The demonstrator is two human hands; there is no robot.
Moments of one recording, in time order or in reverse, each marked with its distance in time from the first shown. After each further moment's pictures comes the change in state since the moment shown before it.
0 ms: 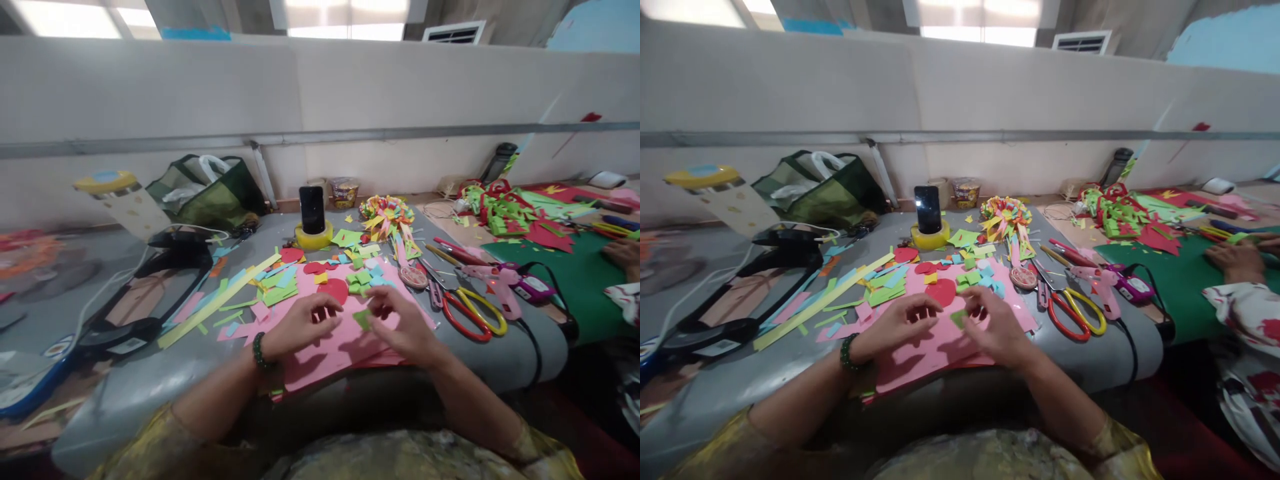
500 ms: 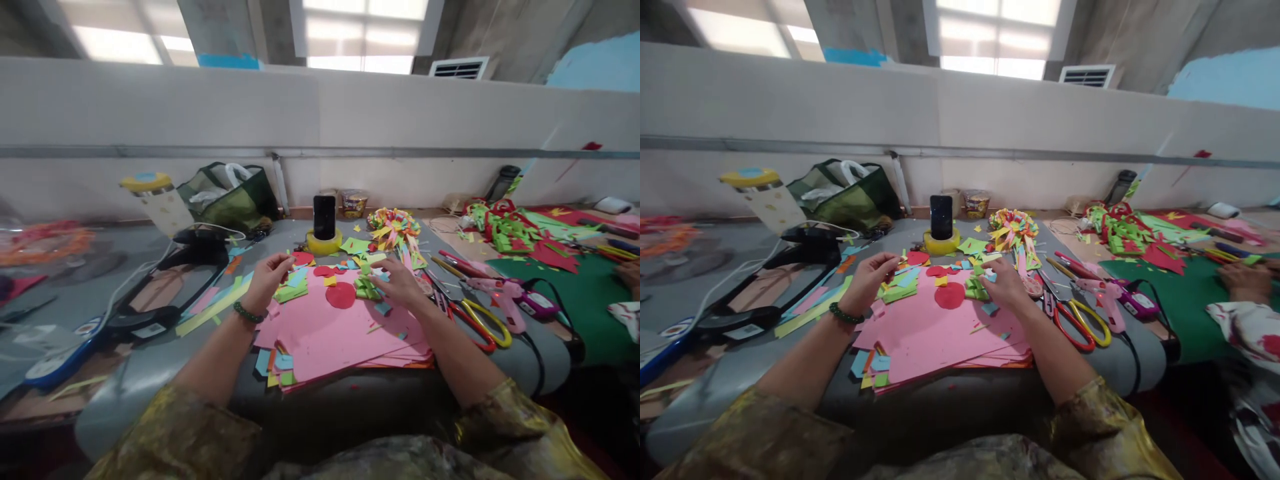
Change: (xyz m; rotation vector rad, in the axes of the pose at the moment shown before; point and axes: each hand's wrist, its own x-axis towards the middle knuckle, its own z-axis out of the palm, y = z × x) left_hand 0.016 -0.023 -0.068 -0.227 0.645 -0.084; right_hand 0.075 0.057 -0.017 -0.373 0.048 0.049
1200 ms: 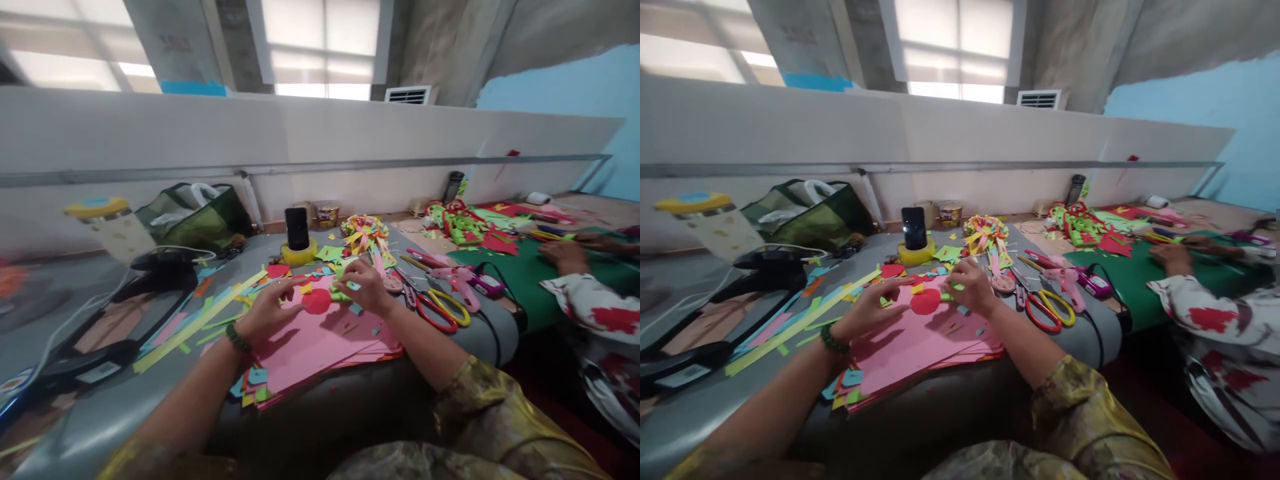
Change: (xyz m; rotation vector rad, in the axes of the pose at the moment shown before) left_hand -0.018 -0.006 0.025 0.462 -0.376 0.475; right_hand -0.009 -0.013 0.007 -0.102 0.262 -0.651
